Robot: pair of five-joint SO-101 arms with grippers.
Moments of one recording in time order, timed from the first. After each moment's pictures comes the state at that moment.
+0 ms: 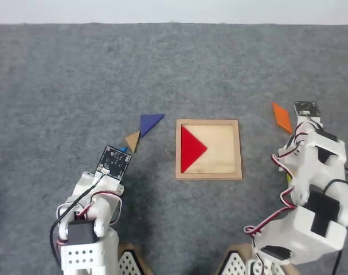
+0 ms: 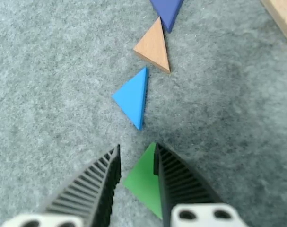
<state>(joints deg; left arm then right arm) -11.1 -102.9 96.9 70.9 -23.5 21.9 5.0 34.5 52.7 22.4</state>
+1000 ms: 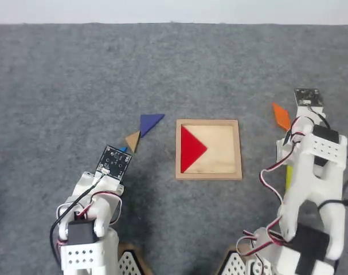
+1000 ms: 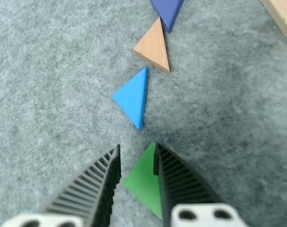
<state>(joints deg) -11.1 -102.9 96.9 70.9 -23.5 17.7 -14.0 35.5 63.3 17.6</state>
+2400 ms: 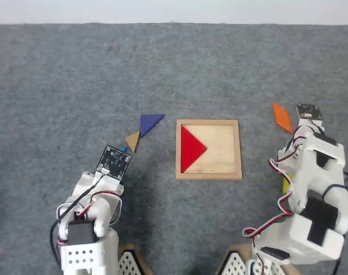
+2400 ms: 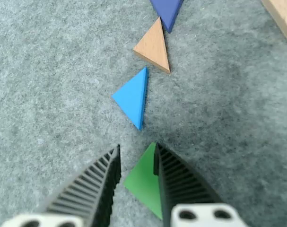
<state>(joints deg) -11.1 -102.9 96.9 70.9 -23.5 21.5 -0.7 38.2 53.4 17.9</state>
